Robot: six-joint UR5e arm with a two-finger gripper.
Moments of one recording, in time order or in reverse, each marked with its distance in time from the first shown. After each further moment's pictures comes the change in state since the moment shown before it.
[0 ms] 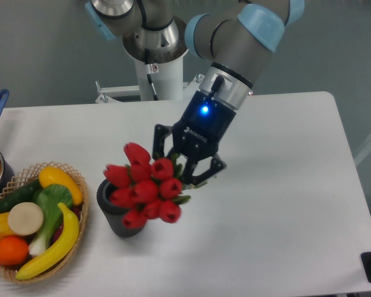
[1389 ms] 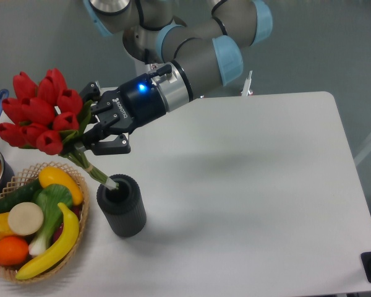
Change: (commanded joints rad) arm -0.104 0.006 -0.118 -0.003 -0.408 0.152
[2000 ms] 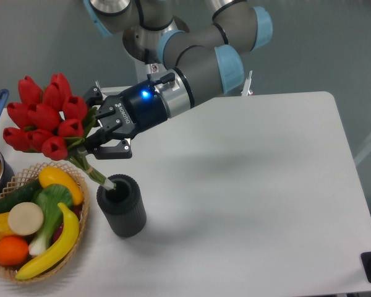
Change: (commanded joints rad) arm 0.011 -0.017 -0.014 -0.006 0.000 -0.003
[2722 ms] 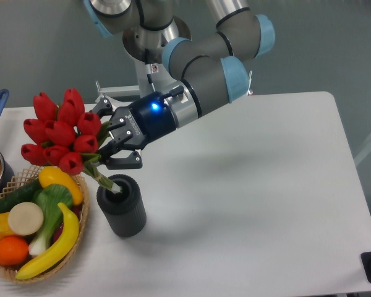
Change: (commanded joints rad) arm 0.020 -0.043 -0.008 0.000 0.002 0.005
